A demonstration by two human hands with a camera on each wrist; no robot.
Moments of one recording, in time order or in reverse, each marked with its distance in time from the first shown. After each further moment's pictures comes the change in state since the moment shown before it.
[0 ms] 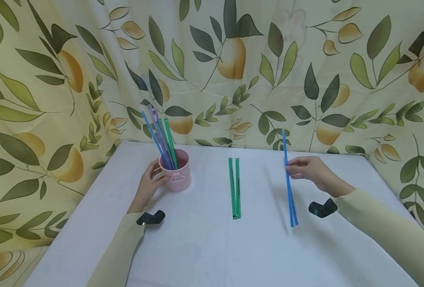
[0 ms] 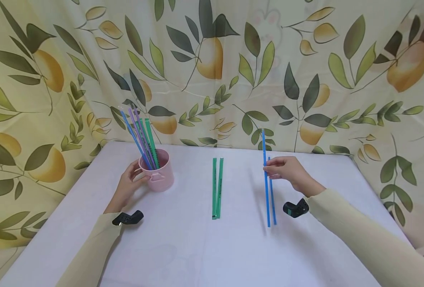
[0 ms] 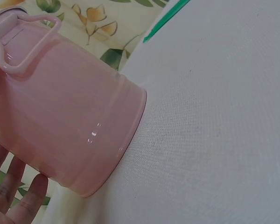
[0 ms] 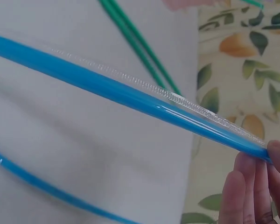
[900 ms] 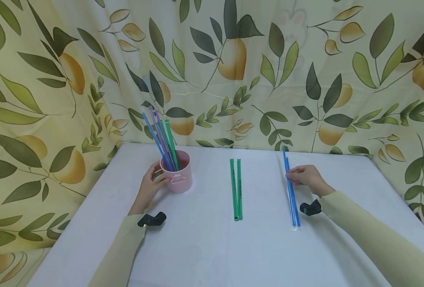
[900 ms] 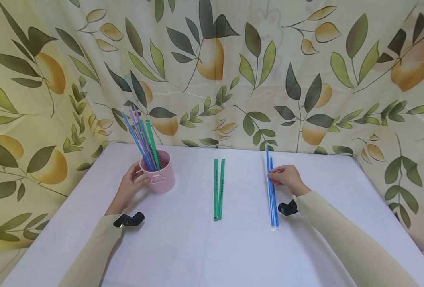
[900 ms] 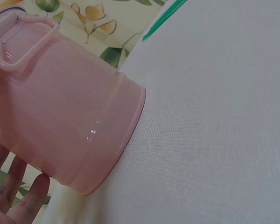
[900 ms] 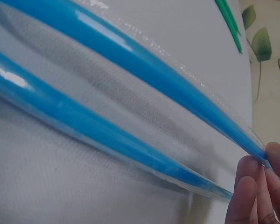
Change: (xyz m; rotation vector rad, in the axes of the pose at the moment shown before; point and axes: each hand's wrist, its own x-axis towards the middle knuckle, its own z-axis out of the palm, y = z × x) left_hand -0.007 0.006 0.002 0.018 0.007 -0.006; right_hand 0.046 0.058 0.016 0.001 0.096 0.150
